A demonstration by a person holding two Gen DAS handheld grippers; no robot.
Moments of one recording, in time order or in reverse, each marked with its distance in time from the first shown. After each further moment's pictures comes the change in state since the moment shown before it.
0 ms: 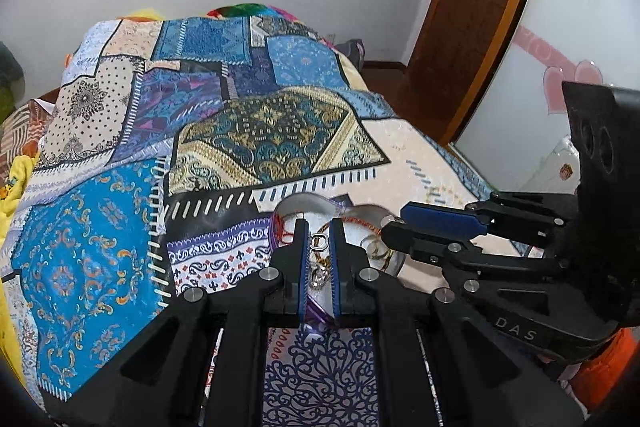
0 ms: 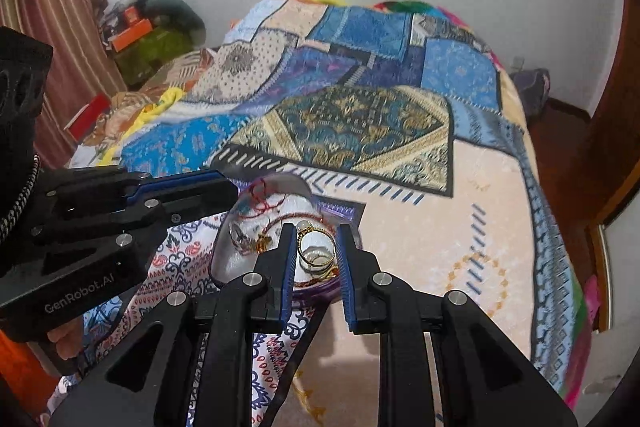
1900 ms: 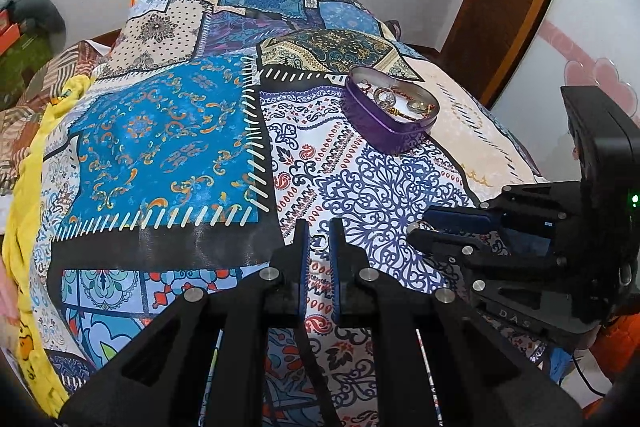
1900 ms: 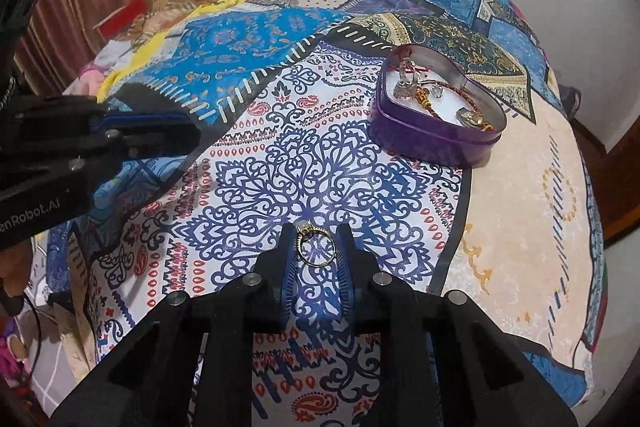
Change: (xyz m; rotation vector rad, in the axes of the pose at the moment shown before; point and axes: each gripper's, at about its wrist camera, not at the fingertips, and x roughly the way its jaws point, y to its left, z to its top) left arm -0.078 0.029 -0.115 -0.101 0.055 0.096; right arm 0.006 0.086 -0.077 -0.201 0.162 0.007
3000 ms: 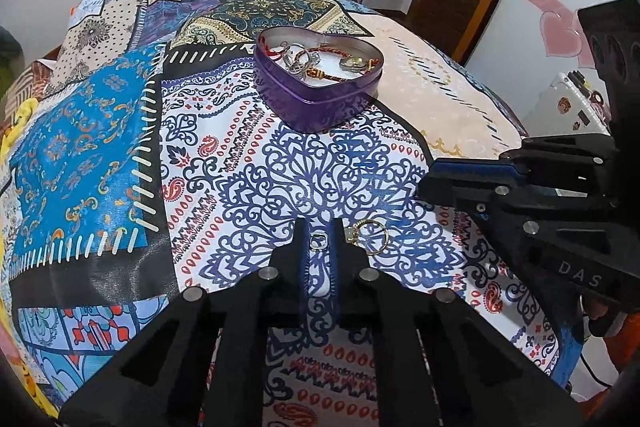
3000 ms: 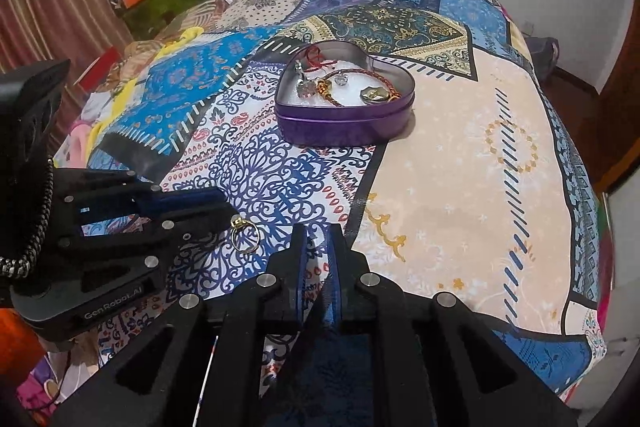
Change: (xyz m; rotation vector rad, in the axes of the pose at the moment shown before) left arm 0.053 -0.052 0.007 0.133 0.105 -0.068; right arm -0.023 -0.050 -0.011 0.184 -0.021 0.022
